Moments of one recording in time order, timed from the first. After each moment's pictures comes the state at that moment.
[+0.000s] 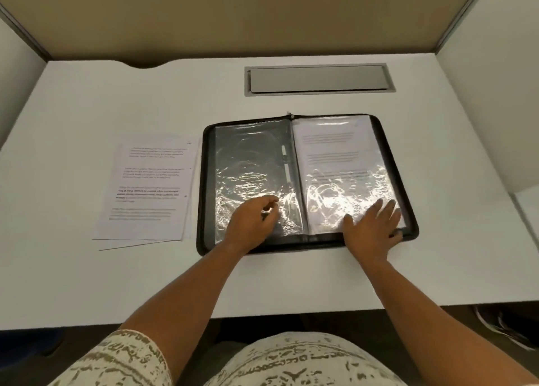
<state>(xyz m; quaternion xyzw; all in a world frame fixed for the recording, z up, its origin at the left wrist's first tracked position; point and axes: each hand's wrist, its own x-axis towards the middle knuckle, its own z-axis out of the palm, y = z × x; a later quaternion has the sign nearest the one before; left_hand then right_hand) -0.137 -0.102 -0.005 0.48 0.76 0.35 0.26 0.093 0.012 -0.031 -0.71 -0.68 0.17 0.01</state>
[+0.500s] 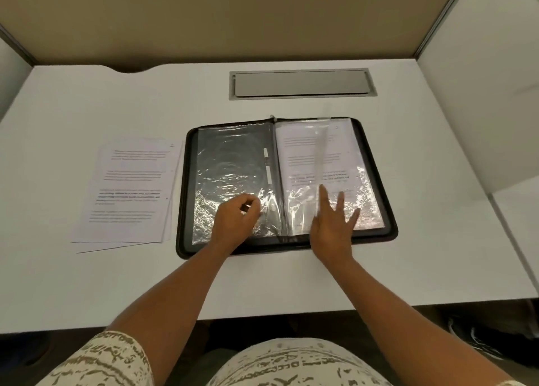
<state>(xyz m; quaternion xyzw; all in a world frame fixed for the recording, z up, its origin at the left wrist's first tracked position) -0.115 -0.088 0.000 0.39 0.78 0.42 0.24 0.084 0.001 -0.019 -0.52 -0.82 0.20 0.11</state>
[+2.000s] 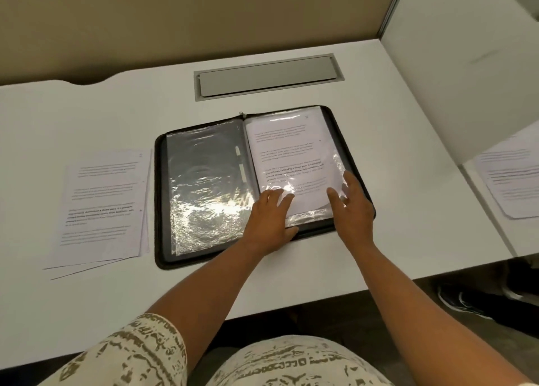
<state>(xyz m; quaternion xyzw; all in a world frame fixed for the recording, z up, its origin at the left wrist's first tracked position) -0.034 -0.034 -0.029 0.66 0.72 0.10 0.17 0.147 0.036 0.009 -0.57 -0.62 0.42 0.35</state>
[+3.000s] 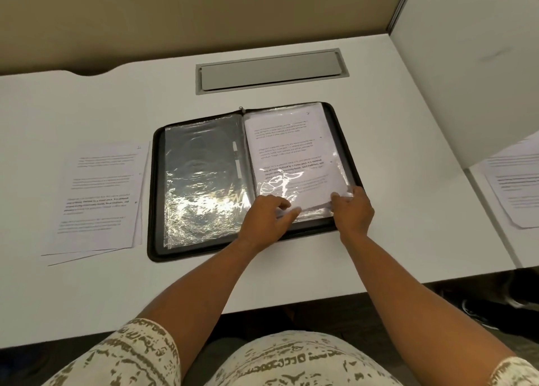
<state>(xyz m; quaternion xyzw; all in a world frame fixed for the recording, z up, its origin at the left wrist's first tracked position) -0.017 -0.029 -0.019 0.52 0.75 0.30 0.28 0.154 0.065 -0.016 -0.69 -0.51 0.42 0.30</state>
